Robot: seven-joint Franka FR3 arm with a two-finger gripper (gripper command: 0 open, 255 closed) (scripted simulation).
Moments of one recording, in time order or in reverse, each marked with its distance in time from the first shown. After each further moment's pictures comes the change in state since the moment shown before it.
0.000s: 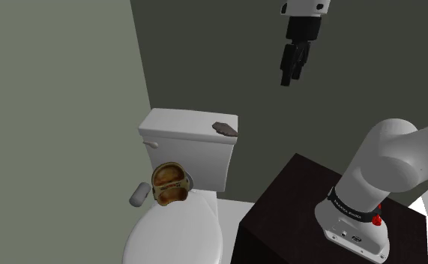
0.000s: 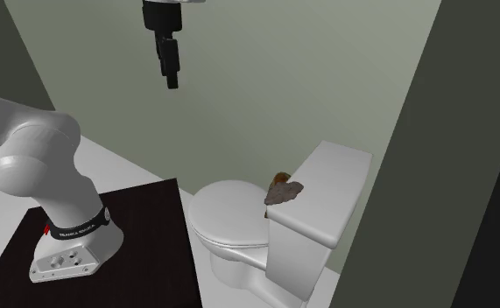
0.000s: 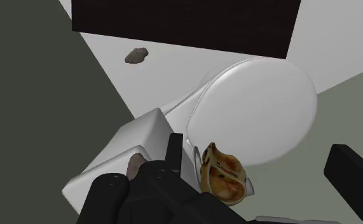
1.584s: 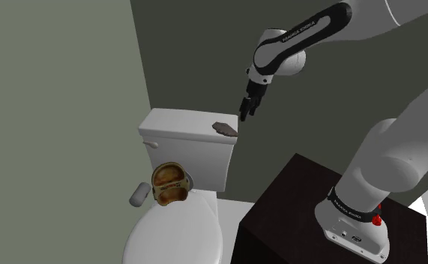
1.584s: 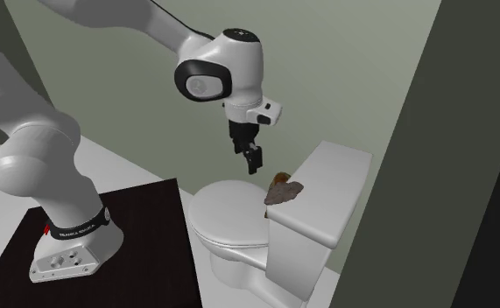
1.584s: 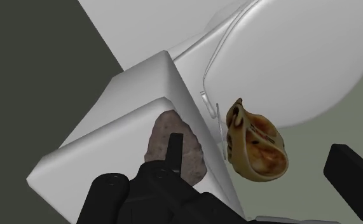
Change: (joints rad) arm 0.007 0.535 -0.201 -0.201 0.101 0.845 -0.343
